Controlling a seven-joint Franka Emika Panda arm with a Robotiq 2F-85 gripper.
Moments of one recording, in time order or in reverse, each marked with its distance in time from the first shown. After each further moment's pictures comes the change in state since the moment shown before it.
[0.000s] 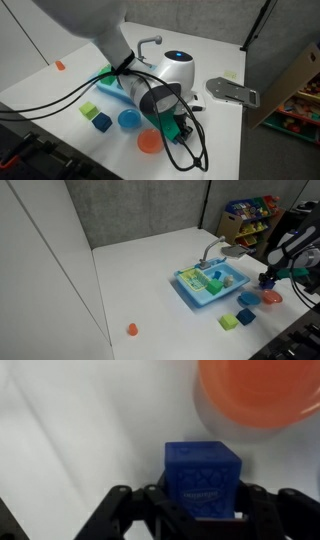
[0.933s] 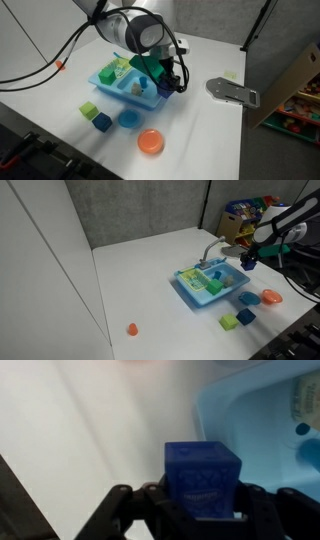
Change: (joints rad) arm 0.219 -0.186 -0.012 0.054 -0.006 -0.162 0.143
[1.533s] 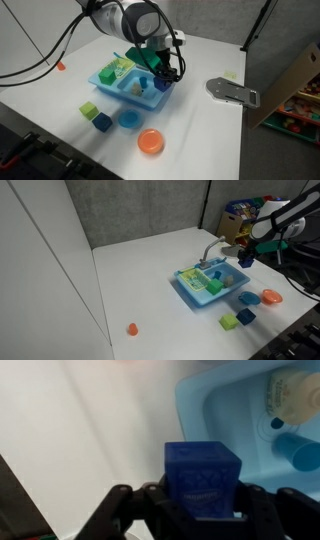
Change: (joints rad) arm 0.029 -0.028 0.002 0.014 -0.005 -0.044 0.017
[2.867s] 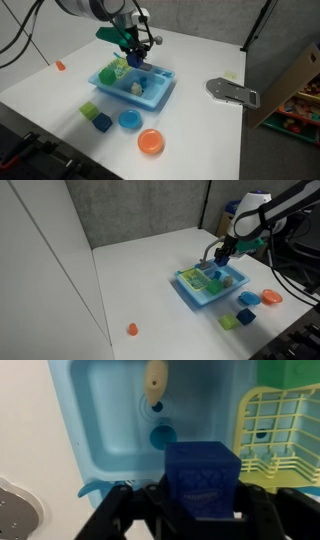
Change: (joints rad) arm 0.070 -0.066 0.179 -0.003 -0.014 0.015 -0.033
